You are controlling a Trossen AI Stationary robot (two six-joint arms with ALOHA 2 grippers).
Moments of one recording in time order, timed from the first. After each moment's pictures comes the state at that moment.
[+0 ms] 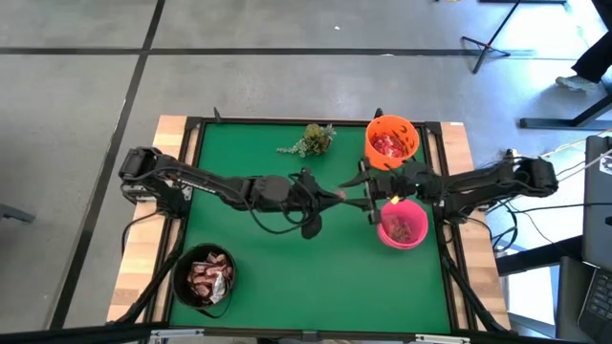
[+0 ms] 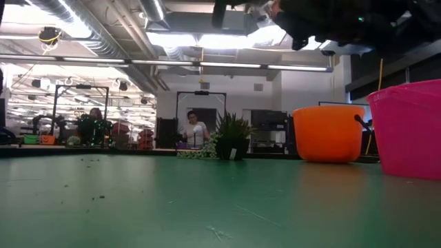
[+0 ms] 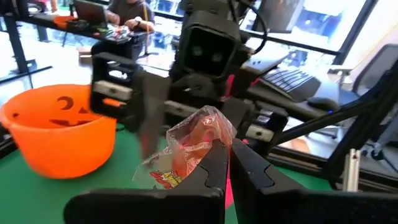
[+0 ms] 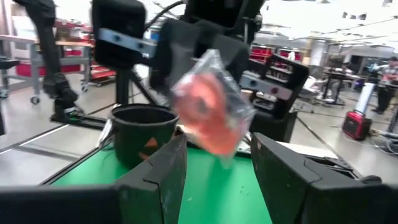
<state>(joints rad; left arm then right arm) -0.14 1.65 1.18 0.35 -0.29 -0.25 -0.06 1.19 0.43 0.89 -0.27 -0.10</state>
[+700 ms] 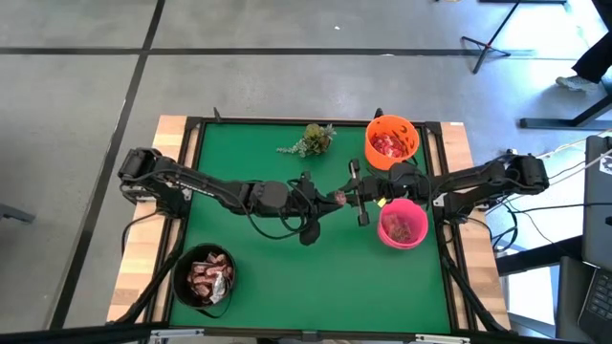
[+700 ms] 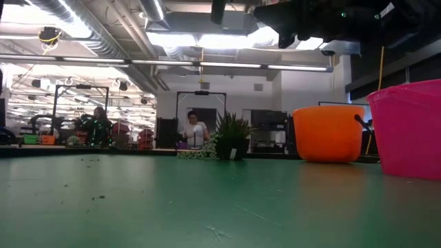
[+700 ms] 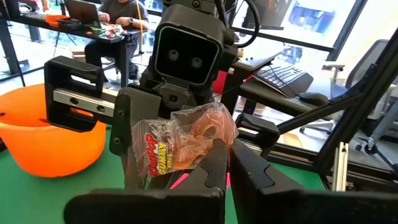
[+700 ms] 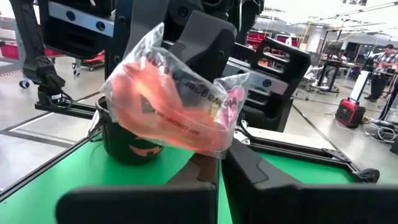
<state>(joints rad) -0.18 1.65 1.18 0.34 -0.30 -0.25 -0.02 1.31 0.56 0.81 -0.20 -0.14</state>
